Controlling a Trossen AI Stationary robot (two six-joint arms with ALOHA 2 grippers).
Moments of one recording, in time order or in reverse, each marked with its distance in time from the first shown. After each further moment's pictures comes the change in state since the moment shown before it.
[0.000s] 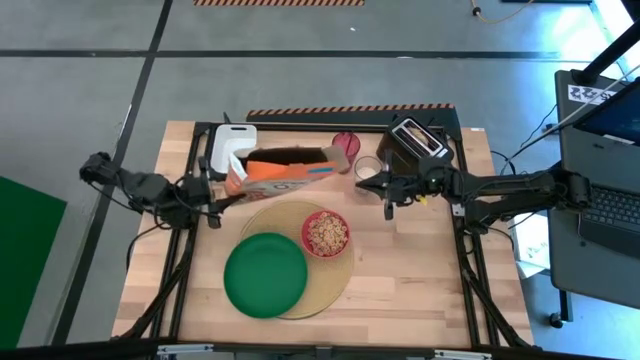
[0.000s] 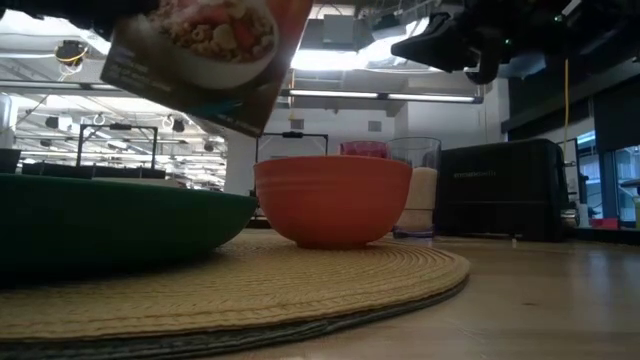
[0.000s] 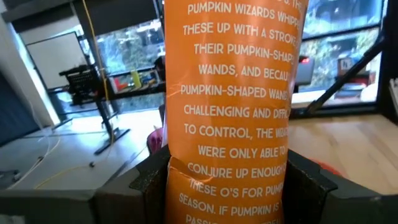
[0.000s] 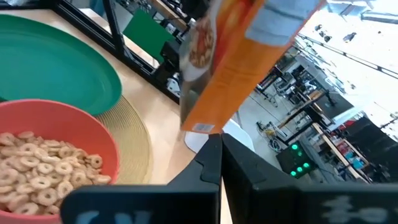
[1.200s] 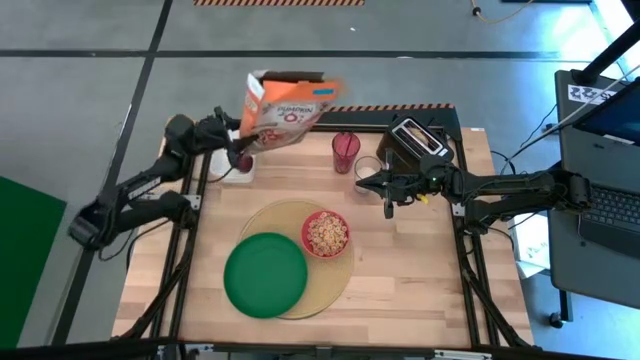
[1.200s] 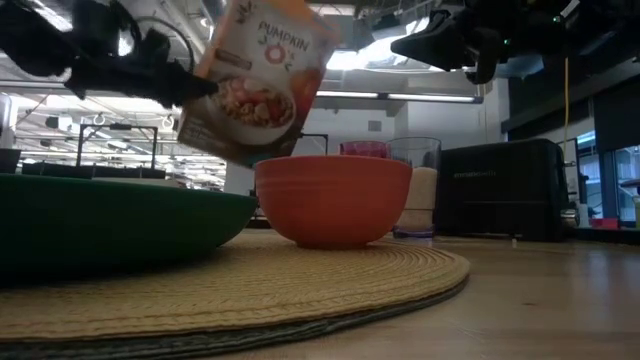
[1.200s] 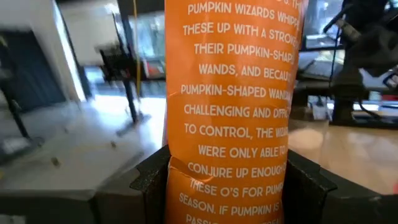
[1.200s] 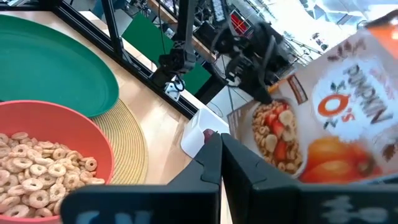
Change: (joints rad) left arm 1.471 0.568 -0.039 0.601 1.372 -0.138; right arm -0.017 0.000 0.000 0.020 -0.027 -0.023
